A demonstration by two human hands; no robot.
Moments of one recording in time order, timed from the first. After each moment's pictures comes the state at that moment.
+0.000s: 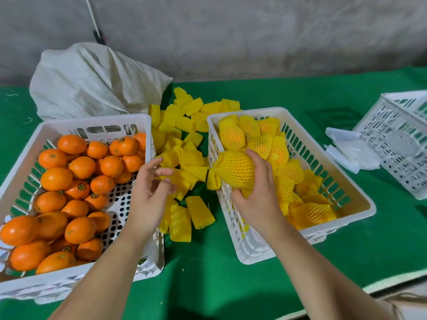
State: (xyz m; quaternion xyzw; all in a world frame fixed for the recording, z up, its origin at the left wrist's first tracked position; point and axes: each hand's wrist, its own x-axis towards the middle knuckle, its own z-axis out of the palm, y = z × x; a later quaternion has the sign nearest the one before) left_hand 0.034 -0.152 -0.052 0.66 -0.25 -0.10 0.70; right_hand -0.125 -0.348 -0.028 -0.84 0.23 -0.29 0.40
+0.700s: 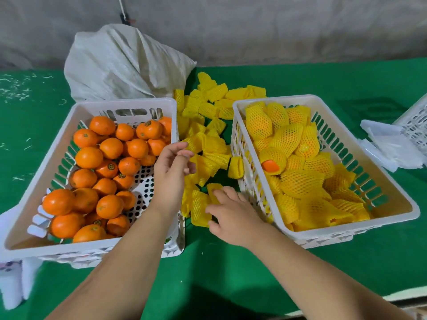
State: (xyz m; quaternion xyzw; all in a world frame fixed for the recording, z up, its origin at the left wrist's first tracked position) left_hand 0.043 -0.159 -0.040 0.61 -0.12 -0.13 0.77; right_hand -0.089 -0.281 -0.077 -0.99 0.03 0.09 0.10
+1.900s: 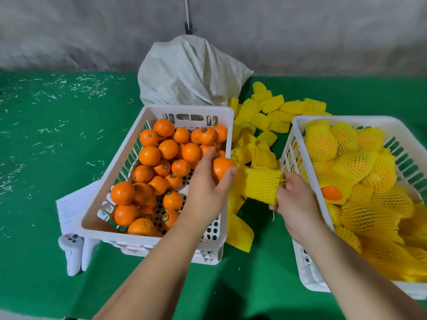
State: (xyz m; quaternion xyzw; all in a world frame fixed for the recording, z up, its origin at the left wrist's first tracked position) left_hand 0.049 -0.110 -0.017 0.82 -0.20 -0.03 0.54; right_hand -0.028 -0.311 -0.071 -0.75 0.28 -0.13 0.59
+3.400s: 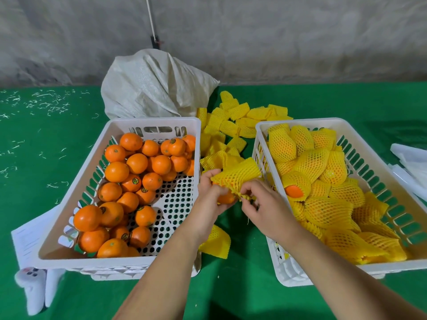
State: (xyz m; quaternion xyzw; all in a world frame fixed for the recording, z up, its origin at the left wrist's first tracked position) left_hand 0.029 -0.168 -0.037 0.57 -0.10 -0.33 0.75; right_hand -0.056 -0.331 -0.059 -0.93 0.00 -0.23 0.30
